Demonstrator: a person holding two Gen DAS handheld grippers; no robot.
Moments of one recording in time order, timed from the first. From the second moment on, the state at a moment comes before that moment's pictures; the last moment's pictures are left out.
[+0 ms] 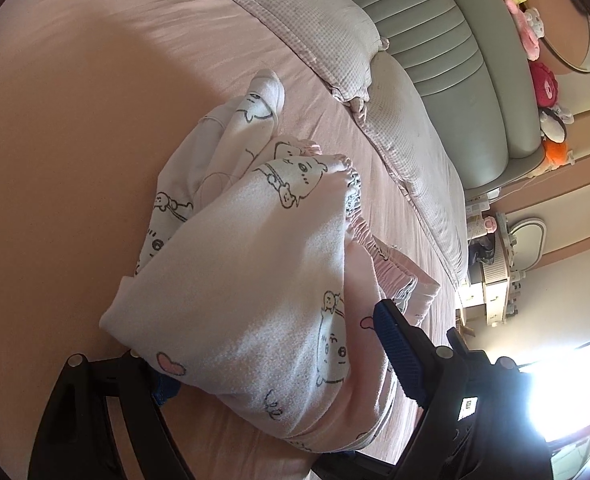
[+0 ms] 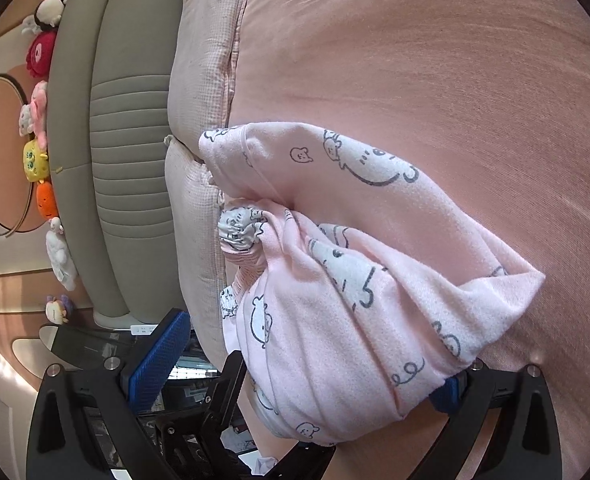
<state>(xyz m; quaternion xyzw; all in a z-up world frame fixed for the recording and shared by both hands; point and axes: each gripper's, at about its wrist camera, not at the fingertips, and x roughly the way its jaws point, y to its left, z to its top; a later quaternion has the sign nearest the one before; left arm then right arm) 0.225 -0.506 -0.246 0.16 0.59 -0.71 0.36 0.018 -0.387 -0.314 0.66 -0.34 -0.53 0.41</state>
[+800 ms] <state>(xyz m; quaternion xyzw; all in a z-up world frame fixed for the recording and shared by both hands) 0.220 -0.528 -0.252 0.11 0.62 -0.69 0.35 0.009 -0.426 -0.314 0.67 -0.33 -0.52 0.42</state>
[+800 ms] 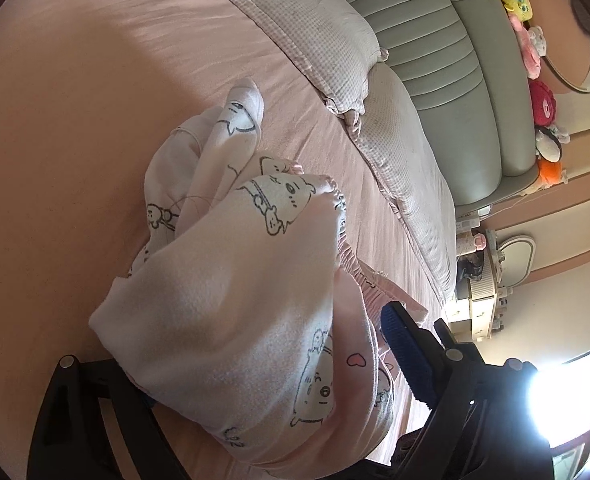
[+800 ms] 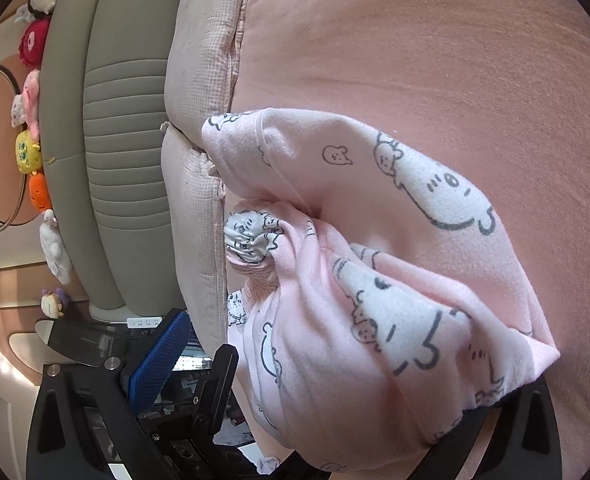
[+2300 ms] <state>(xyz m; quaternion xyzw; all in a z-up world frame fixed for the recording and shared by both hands) 0.219 -0.524 -0.223 0.09 0.59 -0.74 0.32 0.014 -0.424 -0.296 0.65 -0.33 -0.52 0.44</state>
